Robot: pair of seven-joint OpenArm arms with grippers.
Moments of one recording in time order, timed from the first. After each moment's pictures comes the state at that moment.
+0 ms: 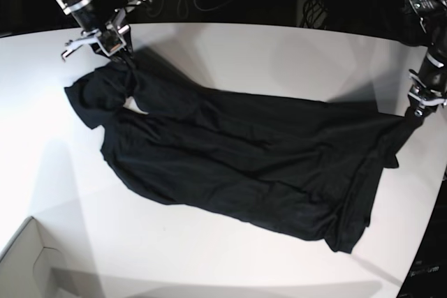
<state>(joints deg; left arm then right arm) 13.5 -17.2 -39.0 88.6 -66.5 -10.3 42.1 -39.8 4.6 15.4 112.9 -19.6 34.5 0.8</state>
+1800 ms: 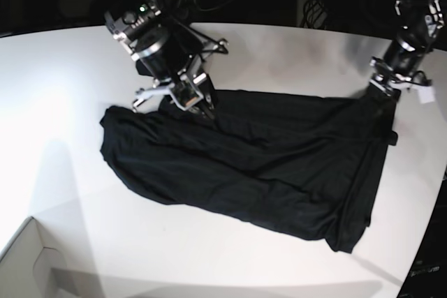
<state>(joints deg) 19.4 -13.4 -29.1 90.9 -76.5 -10.8 44.2 -22.6 -8.9 -2.2 112.8 -19.6 34.1 -14.4</state>
